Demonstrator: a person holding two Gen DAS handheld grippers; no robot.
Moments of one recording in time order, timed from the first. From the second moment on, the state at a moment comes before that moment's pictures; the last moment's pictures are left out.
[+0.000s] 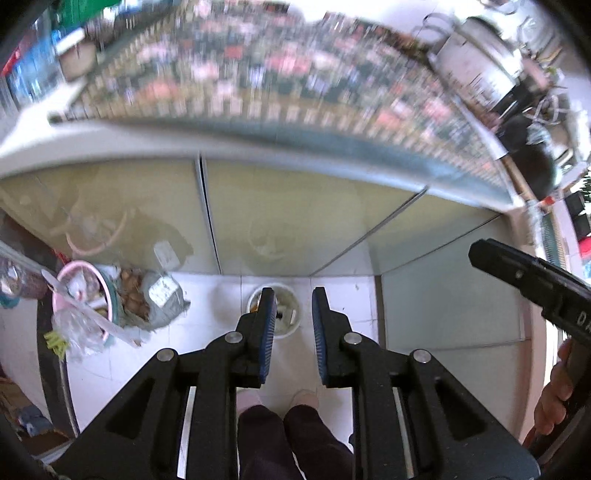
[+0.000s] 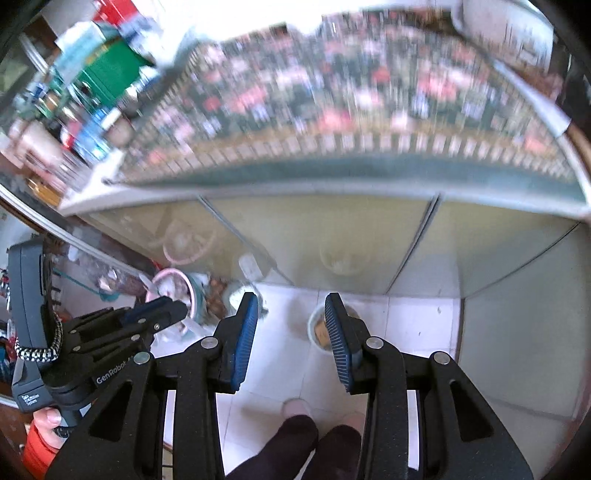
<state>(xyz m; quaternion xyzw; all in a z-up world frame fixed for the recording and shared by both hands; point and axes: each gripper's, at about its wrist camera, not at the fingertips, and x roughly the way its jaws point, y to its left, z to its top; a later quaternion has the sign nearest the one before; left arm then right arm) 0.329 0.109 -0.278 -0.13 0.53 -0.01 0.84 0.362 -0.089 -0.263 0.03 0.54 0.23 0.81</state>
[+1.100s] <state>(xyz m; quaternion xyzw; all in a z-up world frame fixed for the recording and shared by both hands) 0.501 0.100 -0.076 -0.10 0.36 0.01 0.93 0.499 -0.134 -0.074 0.03 0.36 0.23 0.90</state>
